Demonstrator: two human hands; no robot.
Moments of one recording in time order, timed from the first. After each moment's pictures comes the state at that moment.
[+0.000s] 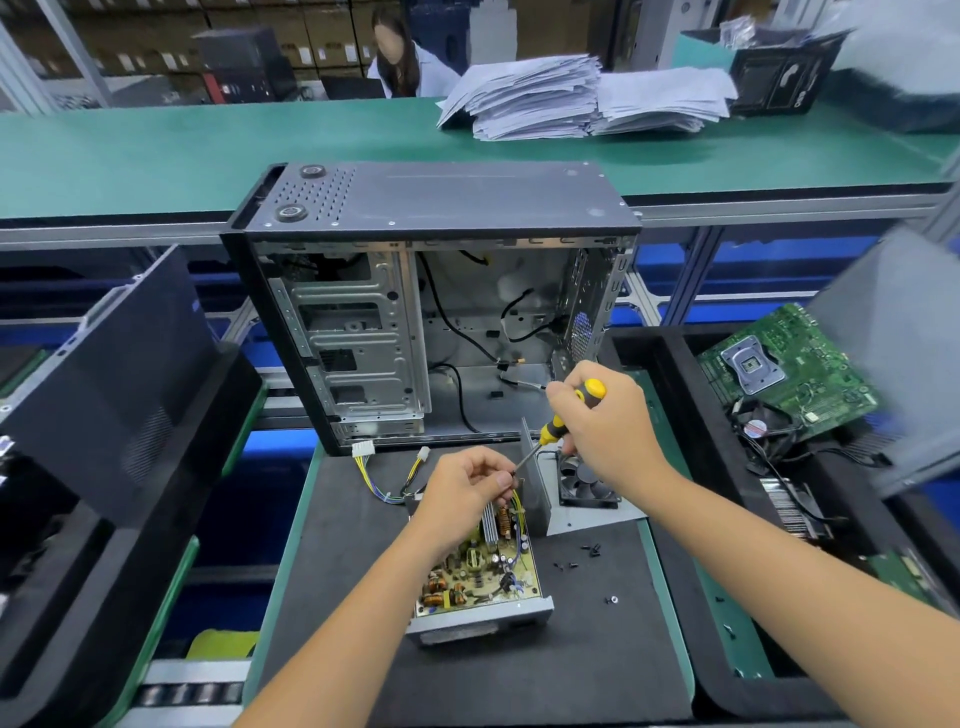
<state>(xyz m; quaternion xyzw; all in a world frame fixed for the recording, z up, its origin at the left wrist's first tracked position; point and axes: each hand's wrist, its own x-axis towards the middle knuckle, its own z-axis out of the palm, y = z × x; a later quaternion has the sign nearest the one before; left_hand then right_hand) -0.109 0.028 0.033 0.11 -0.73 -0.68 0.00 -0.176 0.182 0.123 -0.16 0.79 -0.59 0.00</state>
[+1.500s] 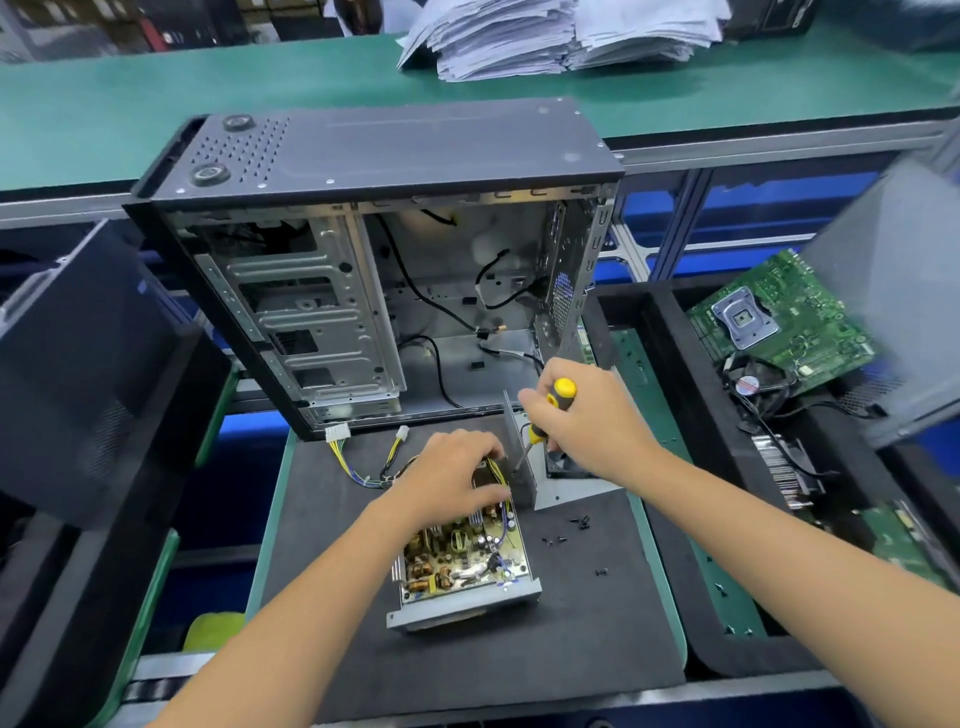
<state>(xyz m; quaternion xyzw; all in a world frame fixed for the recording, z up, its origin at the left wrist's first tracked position) -0.143 0.006 0.002 -0.10 -0.97 -0.22 -0.09 -0.191 0.195 0.092 -0.20 0.85 -0.48 0.07</state>
